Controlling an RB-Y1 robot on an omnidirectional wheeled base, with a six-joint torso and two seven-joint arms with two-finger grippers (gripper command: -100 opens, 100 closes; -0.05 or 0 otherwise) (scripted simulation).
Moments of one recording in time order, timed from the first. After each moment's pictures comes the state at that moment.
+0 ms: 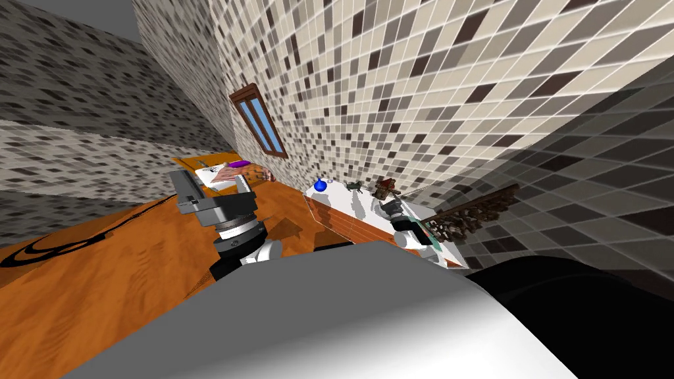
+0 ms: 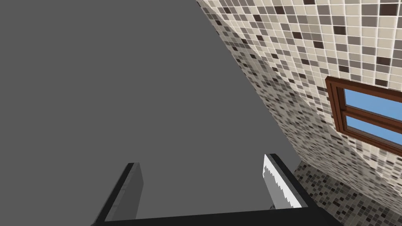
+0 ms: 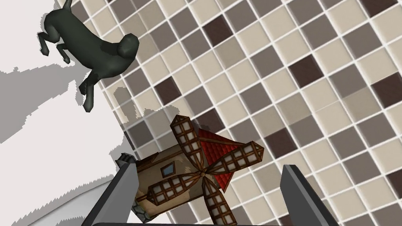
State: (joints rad) left arm 0.51 -0.05 -0.05 -2.40 0.03 -0.63 0.03; right arm 0.53 -0.41 -0.14 -1.90 -0.69 -0.17 -0.31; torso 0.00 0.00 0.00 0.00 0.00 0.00
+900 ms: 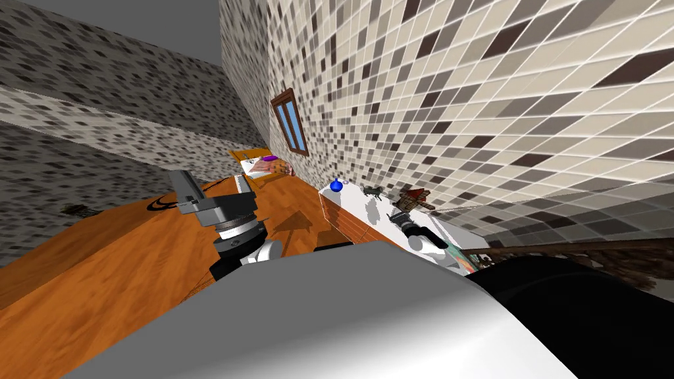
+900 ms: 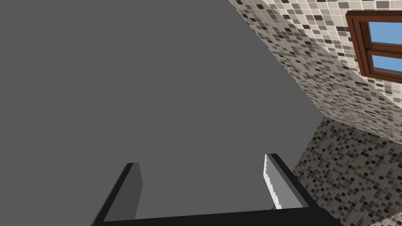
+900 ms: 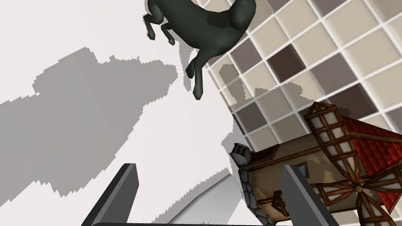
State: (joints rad) left arm 0.51 -0.05 -0.05 -2.40 0.03 -0.63 0.03; right arm 0.56 -0.55 -0.20 -1.67 -0.92 0.03 -0.49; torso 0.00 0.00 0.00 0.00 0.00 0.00
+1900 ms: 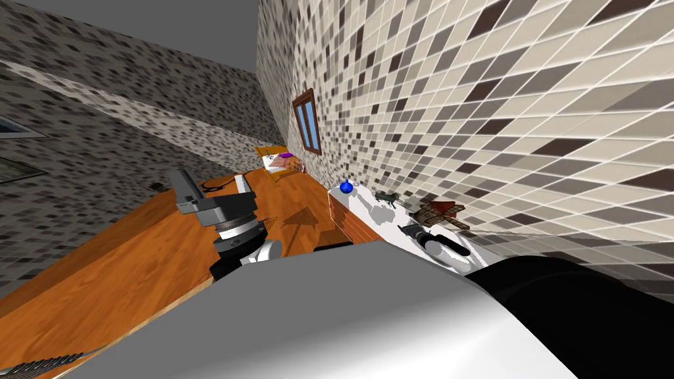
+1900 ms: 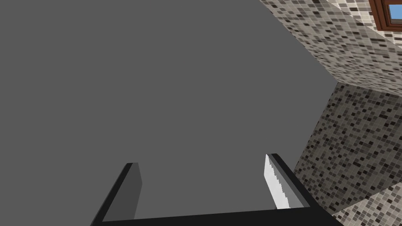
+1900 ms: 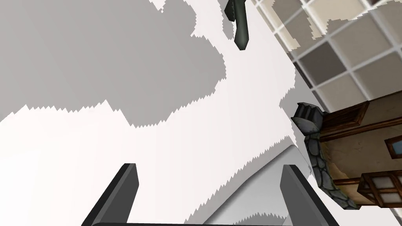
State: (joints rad) left arm 0.51 -0.05 -0.05 -2.40 0.03 -0.63 0.03; right arm 0.59 -0.67 -0.24 -1.45 -1.12 0.19 -0.65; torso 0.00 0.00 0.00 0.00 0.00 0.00
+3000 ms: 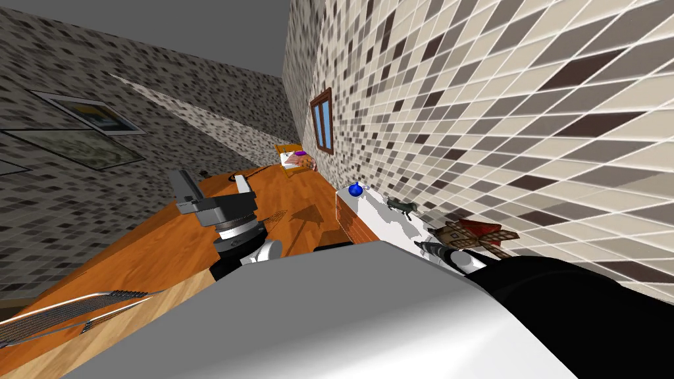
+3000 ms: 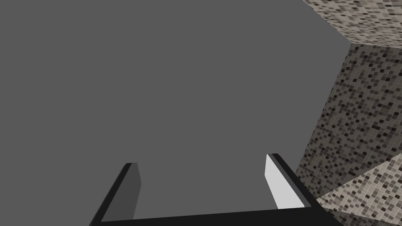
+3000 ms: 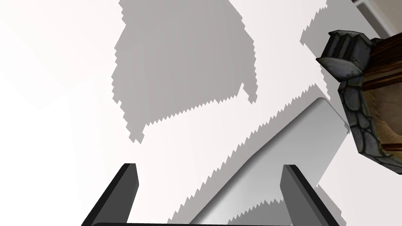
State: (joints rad) left arm 0.51 -0.05 -0.05 -2.40 0.03 -0.63 0.03; right arm 0.63 -0.76 -0.30 -1.21 -1.27 0.40 -0.83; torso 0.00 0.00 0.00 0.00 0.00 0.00
